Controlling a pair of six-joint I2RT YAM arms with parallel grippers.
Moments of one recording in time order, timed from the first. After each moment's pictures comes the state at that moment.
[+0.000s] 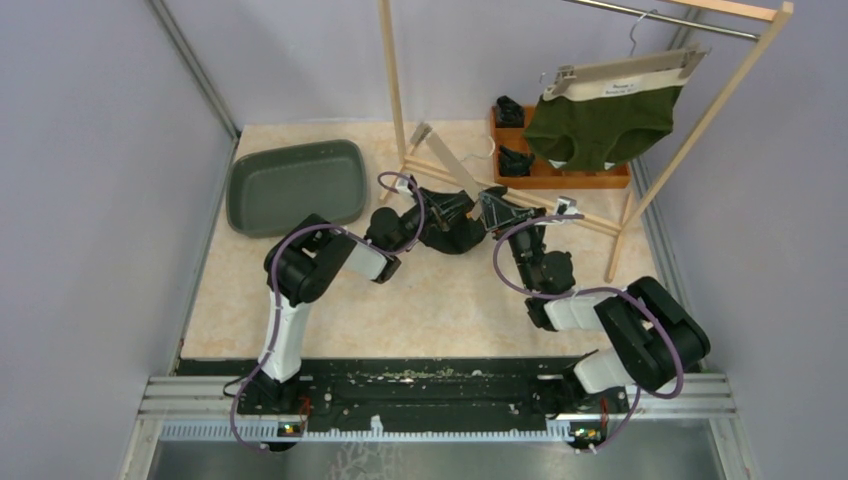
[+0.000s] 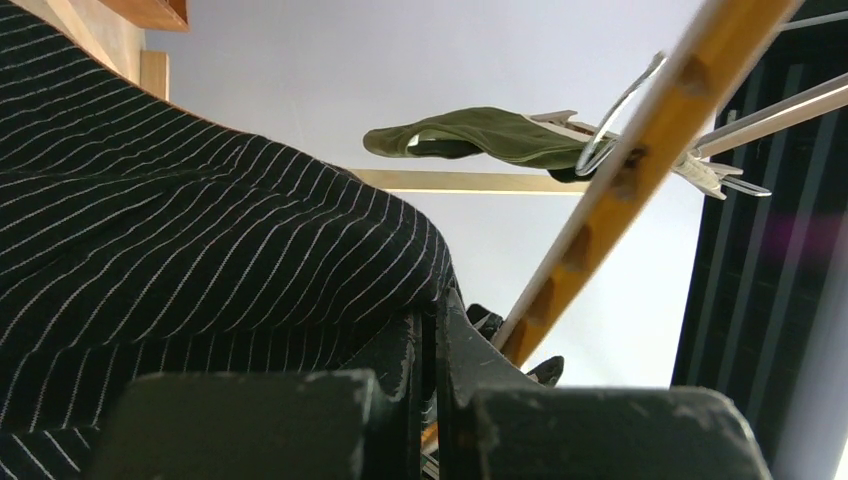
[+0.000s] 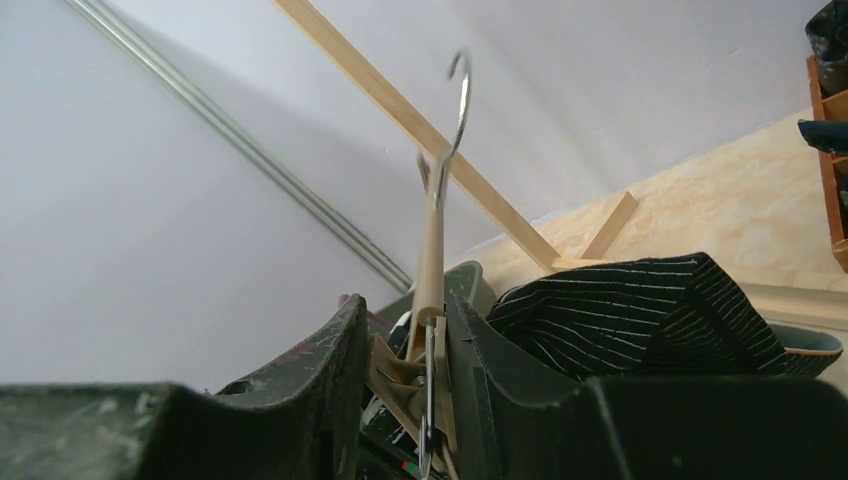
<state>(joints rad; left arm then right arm) -0.68 2.15 0.98 1.46 0.24 -1.84 0.52 1.41 0.31 1.49 0.19 0.76</state>
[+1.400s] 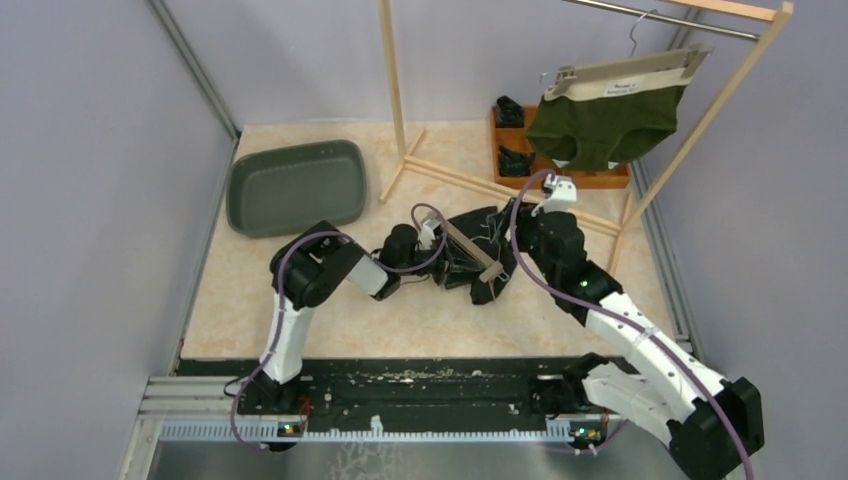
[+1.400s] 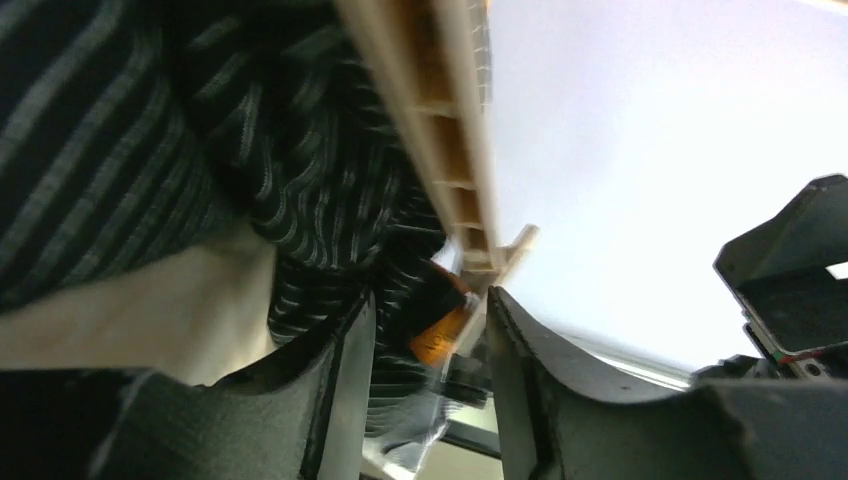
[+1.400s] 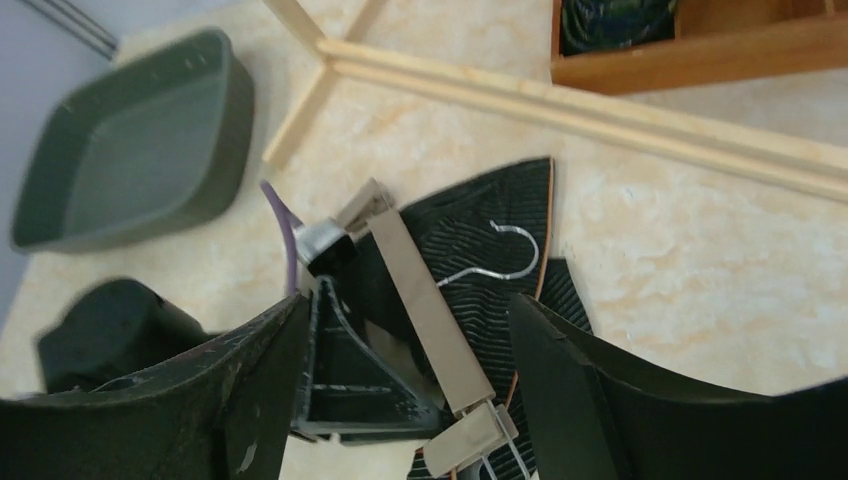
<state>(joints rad) -0.74 2.20 0.86 1.14 0.62 -1.62 0.52 0.88 0.66 -0.02 0.25 0.48</state>
